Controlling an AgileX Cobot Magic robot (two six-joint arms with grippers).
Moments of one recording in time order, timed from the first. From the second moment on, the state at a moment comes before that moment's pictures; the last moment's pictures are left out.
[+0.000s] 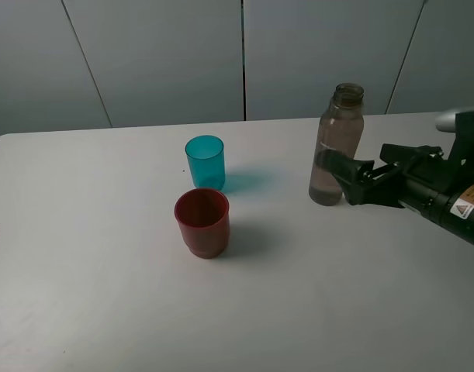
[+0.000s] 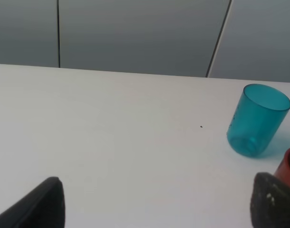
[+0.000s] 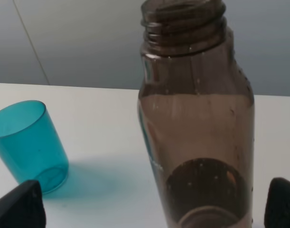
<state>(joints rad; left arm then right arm) -0.04 0.00 0.00 -0.34 0.33 0.14 0.24 1.65 -0.19 -0.24 -1.11 0.24</state>
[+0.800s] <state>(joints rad) -0.04 0.00 0.00 -0.34 0.33 0.14 0.24 1.98 -0.37 -0.20 -1.21 0.06</state>
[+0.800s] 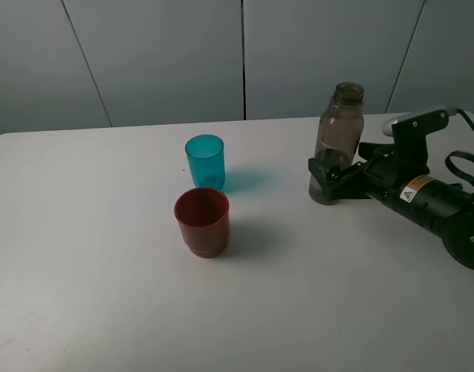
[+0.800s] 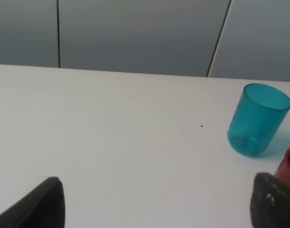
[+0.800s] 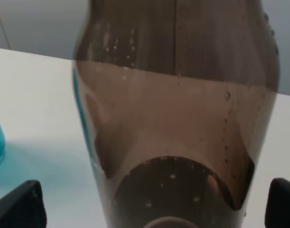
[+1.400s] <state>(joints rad) -0.04 0.00 0.00 -0.34 0.33 0.14 0.24 2.04 -0.51 -0.20 -1.21 0.04</state>
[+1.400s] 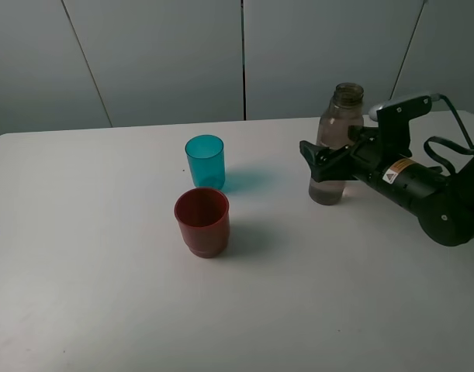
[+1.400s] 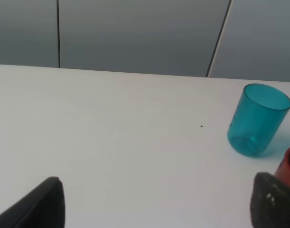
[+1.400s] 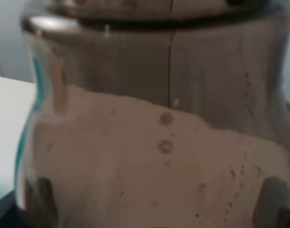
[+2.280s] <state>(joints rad) -0.04 0.00 0.00 -0.34 0.33 0.14 0.25 2.08 -0.55 -0.22 -1.21 0.06</state>
